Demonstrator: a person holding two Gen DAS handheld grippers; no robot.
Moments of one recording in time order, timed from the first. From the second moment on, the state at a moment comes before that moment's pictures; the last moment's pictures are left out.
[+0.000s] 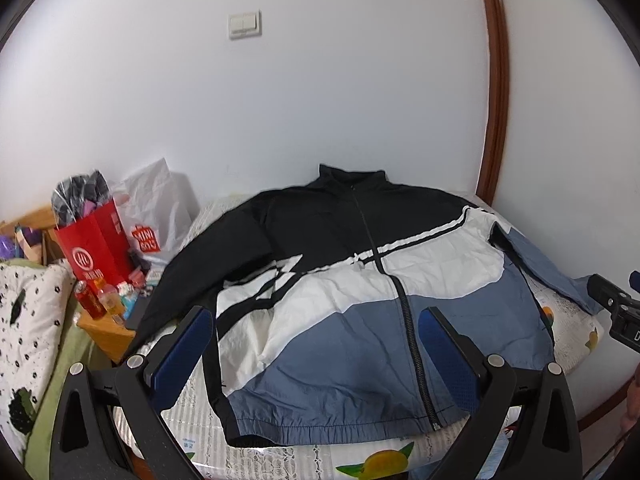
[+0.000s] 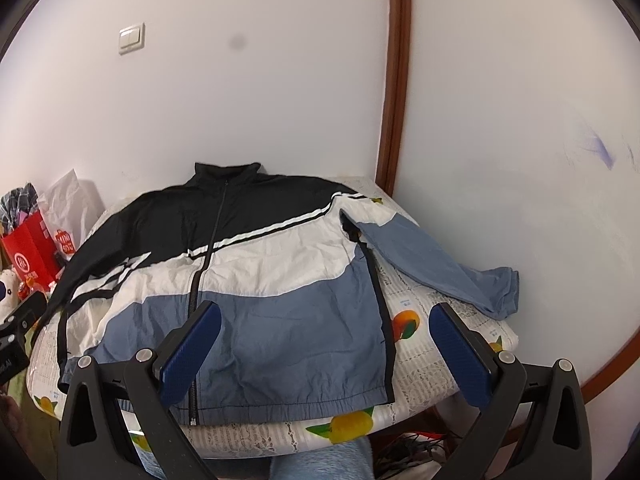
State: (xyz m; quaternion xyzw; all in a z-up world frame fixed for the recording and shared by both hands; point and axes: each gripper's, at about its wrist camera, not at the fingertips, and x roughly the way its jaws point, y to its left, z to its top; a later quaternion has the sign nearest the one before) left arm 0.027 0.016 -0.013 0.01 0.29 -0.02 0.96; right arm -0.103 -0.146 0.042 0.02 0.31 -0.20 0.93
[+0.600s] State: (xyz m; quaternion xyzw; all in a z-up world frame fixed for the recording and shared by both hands) left arm 0.117 0.128 -0.078 0.00 0.39 0.07 0.92; right arm 0.002 -0.136 0.001 0.02 0.38 -0.15 0.91
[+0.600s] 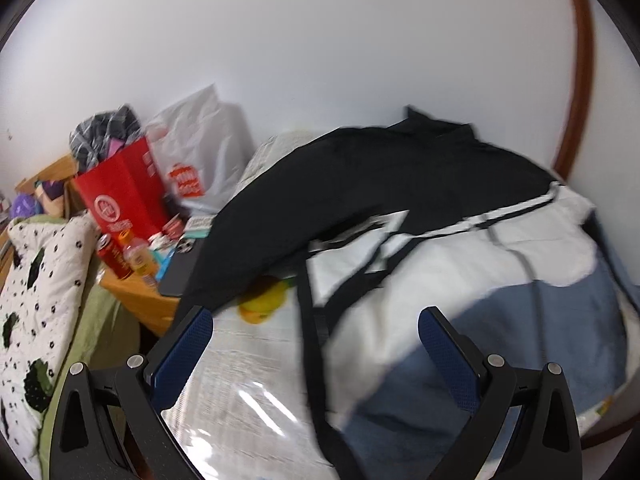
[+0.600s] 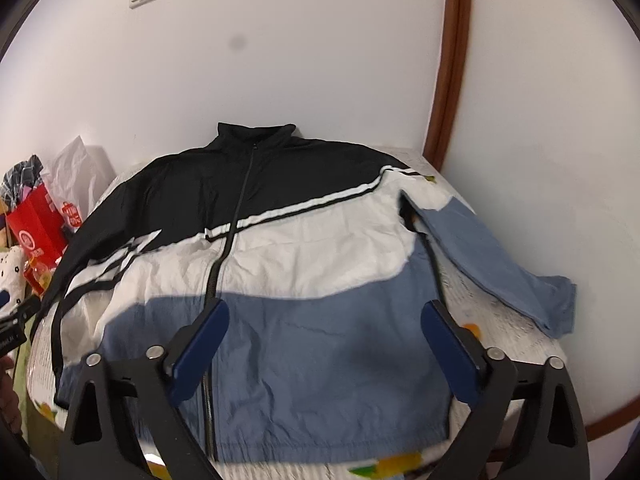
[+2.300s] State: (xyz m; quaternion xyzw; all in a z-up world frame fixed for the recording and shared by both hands) left arm 0.283 0.119 -0.019 -0.04 0.31 0.00 0.95; right arm 0.083 -0.183 -0.027 -0.02 0.39 -0.11 0.92
